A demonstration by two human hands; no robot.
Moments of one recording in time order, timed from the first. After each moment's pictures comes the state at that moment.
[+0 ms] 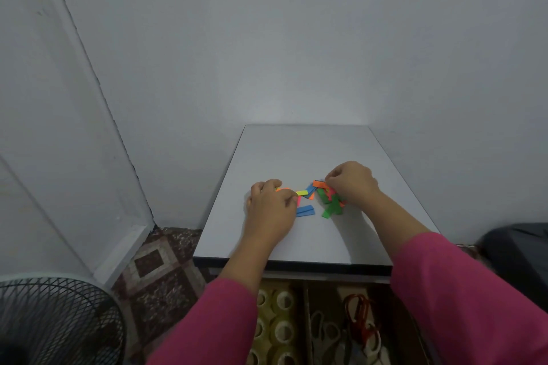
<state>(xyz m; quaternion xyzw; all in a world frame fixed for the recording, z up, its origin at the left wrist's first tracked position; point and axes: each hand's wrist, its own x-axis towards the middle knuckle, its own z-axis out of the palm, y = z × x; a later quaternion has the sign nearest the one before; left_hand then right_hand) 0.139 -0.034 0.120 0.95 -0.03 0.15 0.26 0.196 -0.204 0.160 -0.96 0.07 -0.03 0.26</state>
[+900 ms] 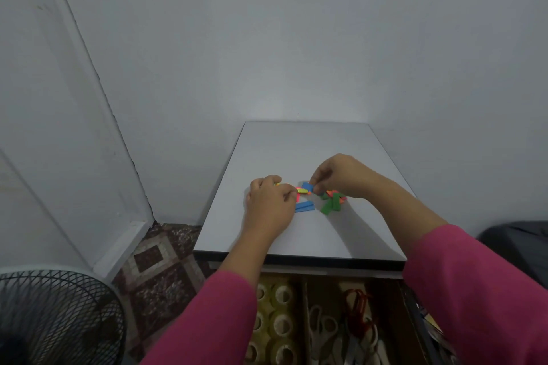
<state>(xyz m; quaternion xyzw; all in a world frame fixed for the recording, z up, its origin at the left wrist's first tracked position) 0.141 -0.033 0.119 0.95 -0.03 0.16 0.28 0.175 -0.200 0.193 -0.95 -0.12 0.07 0.26</state>
